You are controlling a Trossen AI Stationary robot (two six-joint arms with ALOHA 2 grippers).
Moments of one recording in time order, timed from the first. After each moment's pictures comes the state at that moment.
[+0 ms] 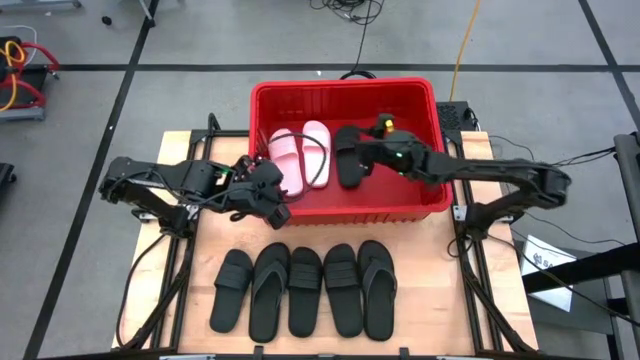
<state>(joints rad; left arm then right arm) -0.20 1.47 1.69 -1.21 -0.55 -0.67 -0.32 1.32 0.87 0.19 0.42 -0.72</state>
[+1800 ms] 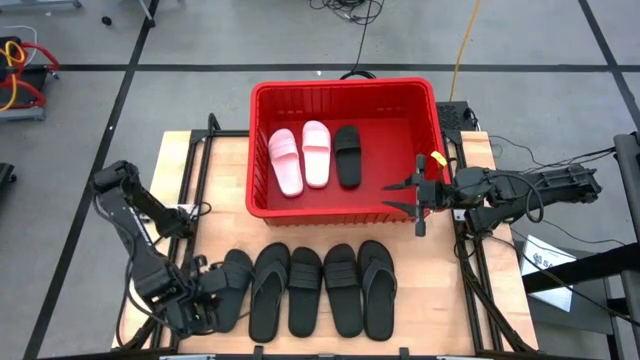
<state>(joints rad) -1.02 1.43 1.13 -1.08 -0.22 -1.37 0.17 0.84 0.87 -0.23 0.26 -0.19</state>
